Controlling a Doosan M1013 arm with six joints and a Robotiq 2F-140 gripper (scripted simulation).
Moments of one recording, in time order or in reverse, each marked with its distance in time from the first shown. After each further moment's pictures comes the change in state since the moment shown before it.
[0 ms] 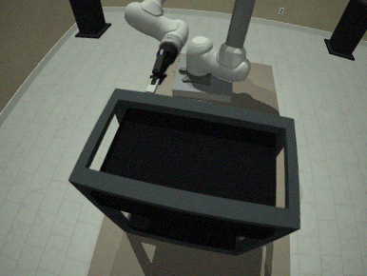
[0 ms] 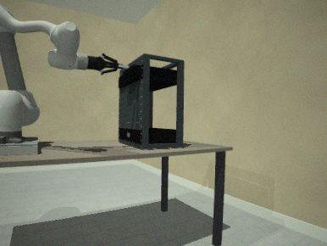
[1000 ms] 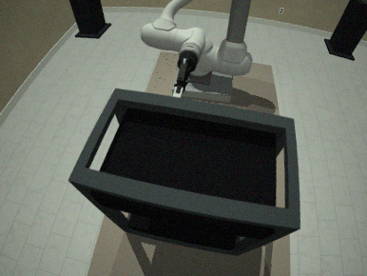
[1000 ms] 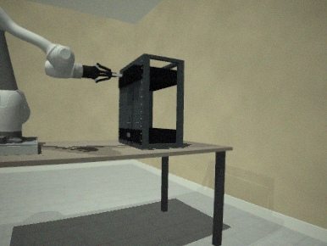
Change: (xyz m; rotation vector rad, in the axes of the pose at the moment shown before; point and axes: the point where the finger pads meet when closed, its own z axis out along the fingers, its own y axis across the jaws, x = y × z) arm 0.081 -0.039 -0.016 0.005 0.013 0.001
